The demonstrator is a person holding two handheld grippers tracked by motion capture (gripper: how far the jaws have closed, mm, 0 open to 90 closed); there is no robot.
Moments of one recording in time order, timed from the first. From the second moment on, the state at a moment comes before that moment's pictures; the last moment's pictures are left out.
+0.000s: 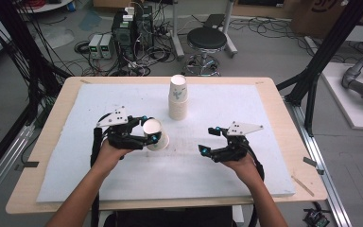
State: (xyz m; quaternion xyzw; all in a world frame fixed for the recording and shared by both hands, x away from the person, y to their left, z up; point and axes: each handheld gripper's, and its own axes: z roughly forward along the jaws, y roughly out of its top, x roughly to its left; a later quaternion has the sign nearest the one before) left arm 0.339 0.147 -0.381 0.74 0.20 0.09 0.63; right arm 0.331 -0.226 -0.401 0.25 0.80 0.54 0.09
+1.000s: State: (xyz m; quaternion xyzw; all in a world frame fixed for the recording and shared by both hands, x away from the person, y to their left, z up) left arm 0.331 0.124 -0.387 0.75 0.16 0.05 0.65; right arm 0.326 -0.196 -0.403 0.18 0.81 0.55 0.04
